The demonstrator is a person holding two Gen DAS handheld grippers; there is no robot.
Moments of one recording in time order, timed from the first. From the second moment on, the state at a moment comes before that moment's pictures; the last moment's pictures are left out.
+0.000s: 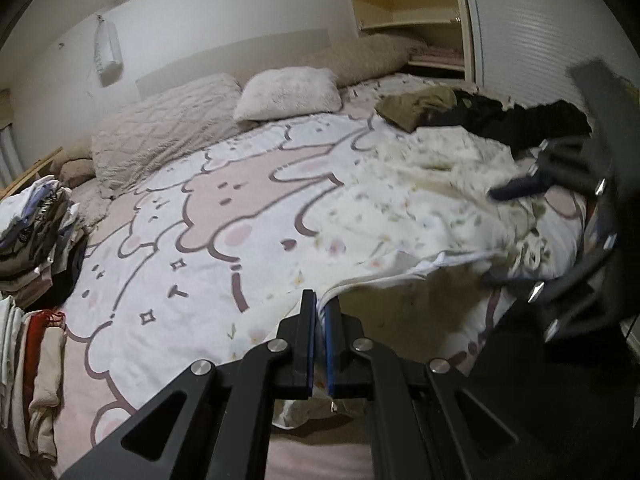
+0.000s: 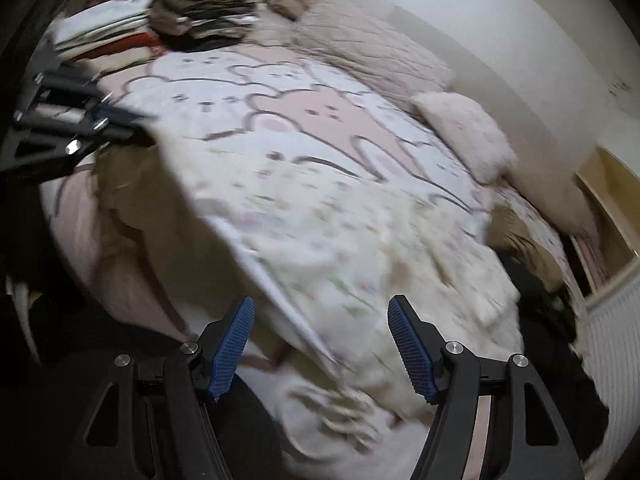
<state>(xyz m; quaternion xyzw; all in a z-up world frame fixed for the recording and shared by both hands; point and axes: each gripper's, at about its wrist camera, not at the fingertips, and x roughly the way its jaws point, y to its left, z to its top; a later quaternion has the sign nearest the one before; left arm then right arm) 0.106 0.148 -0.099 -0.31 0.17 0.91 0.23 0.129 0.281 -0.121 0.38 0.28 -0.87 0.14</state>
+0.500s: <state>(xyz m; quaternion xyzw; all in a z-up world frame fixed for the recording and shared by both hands) 0.106 0.129 -0.111 -0.31 0.18 0.91 0.19 0.080 0.264 -0.184 0.36 0.46 -0.81 0.07</state>
